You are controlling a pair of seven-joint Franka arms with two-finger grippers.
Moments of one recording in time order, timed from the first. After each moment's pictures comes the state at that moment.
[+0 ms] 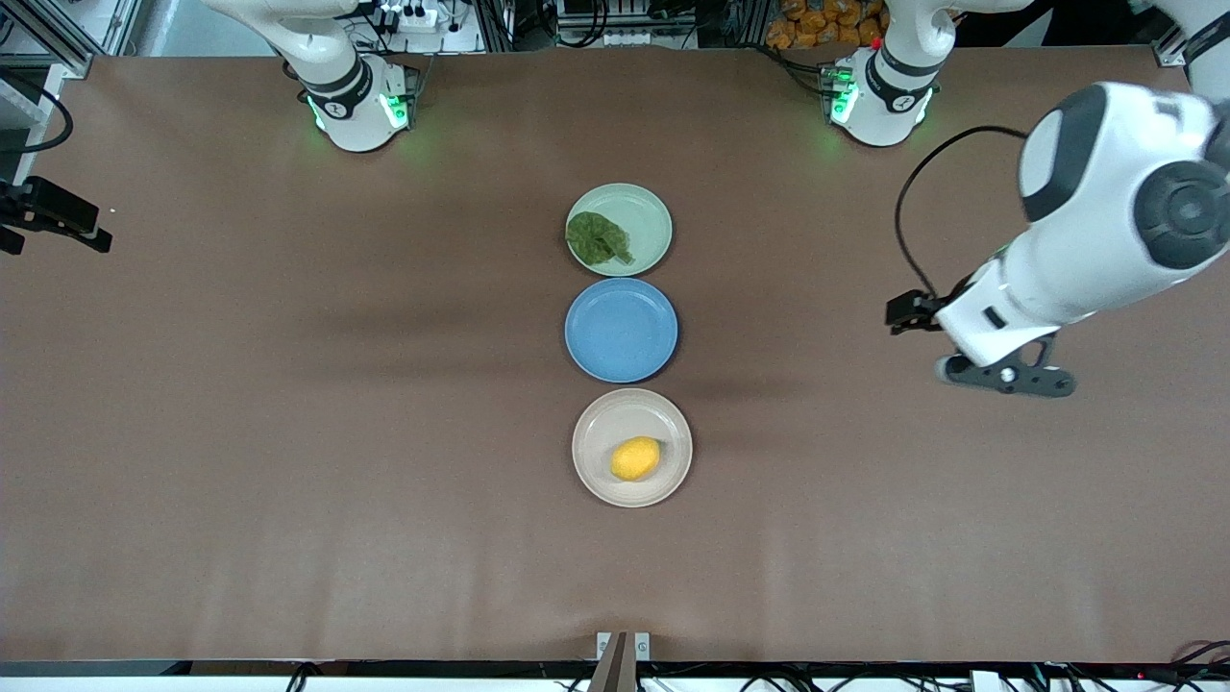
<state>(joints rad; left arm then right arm) -0.21 0.30 -0.07 -1.50 -0.02 1.70 -0.08 -0.04 0.02 -0.05 -1.48 0.02 1.47 -0.09</state>
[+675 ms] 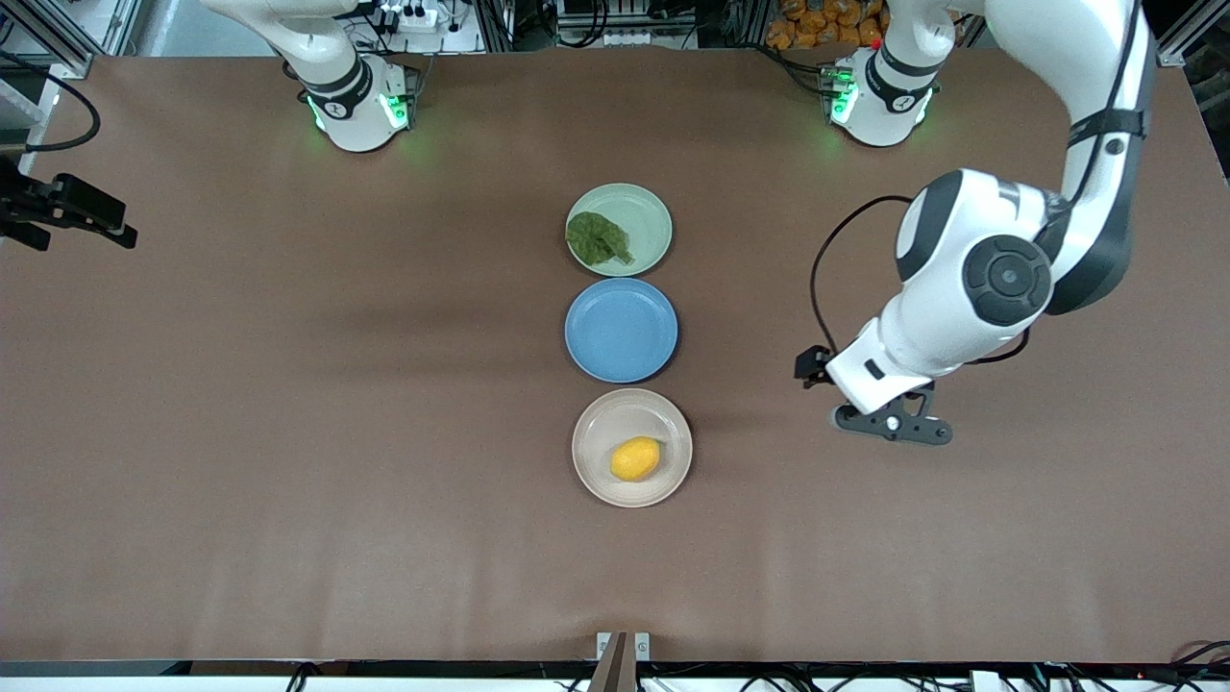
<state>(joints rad) -0.31 0.47 -0.07 -1.45 -0.04 1.96 -0.19 0.01 0.01 -0.04 -1.49 0.02 1.46 -0.02</state>
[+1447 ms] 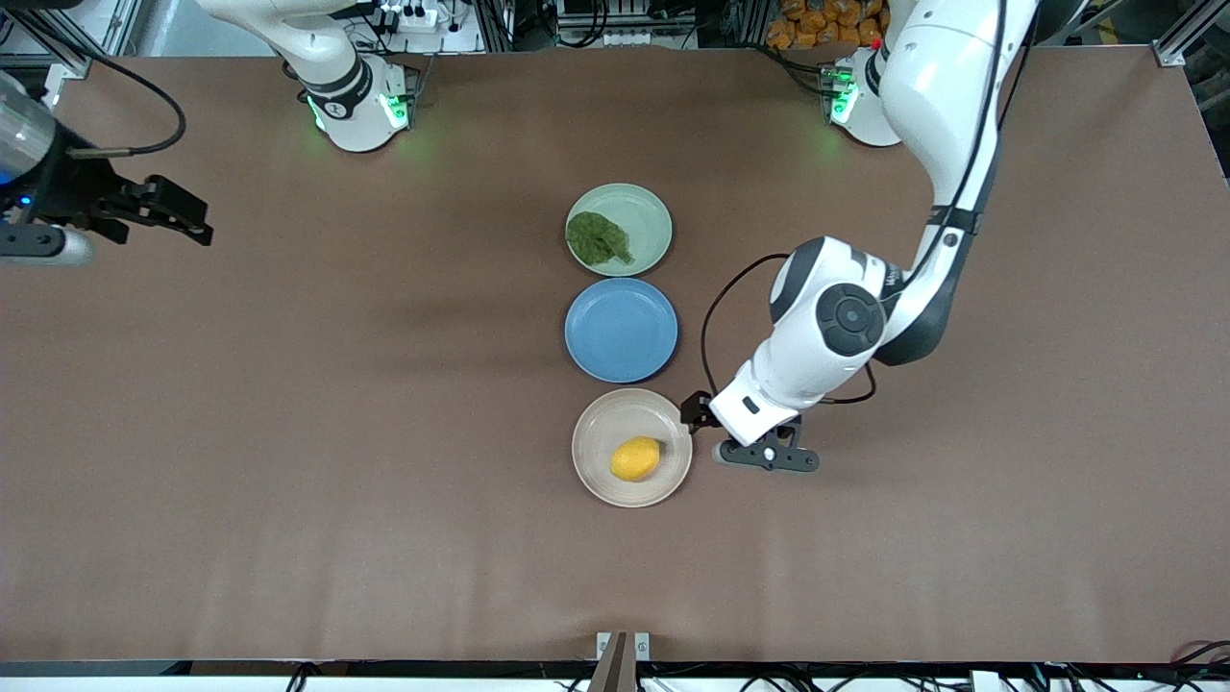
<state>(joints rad) -0.45 0.69 -0.07 -1.40 -0.14 2.32 -0.33 0.14 0.00 -0.04 -1.53 0.02 1.46 0.14</state>
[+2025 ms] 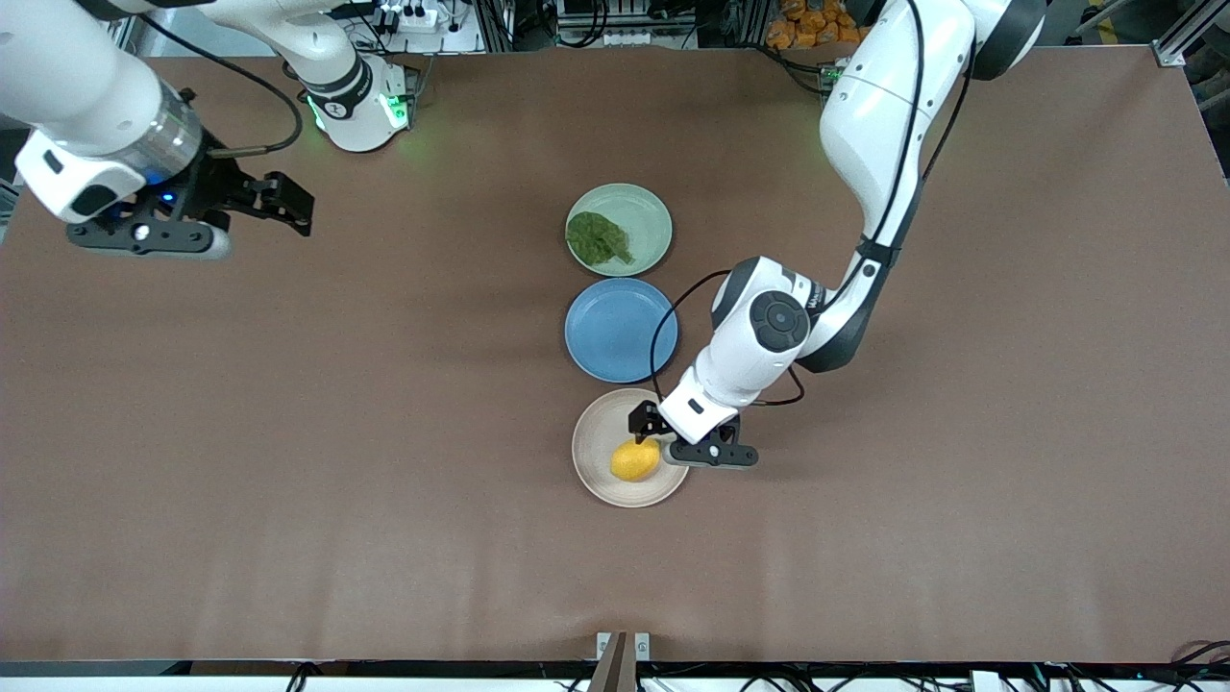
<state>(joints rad) -0.53 0.83 -0.07 -1.39 -0.20 2.56 -0.43 0.29 0.00 0.00 -1.58 0.02 1.47 0.33</state>
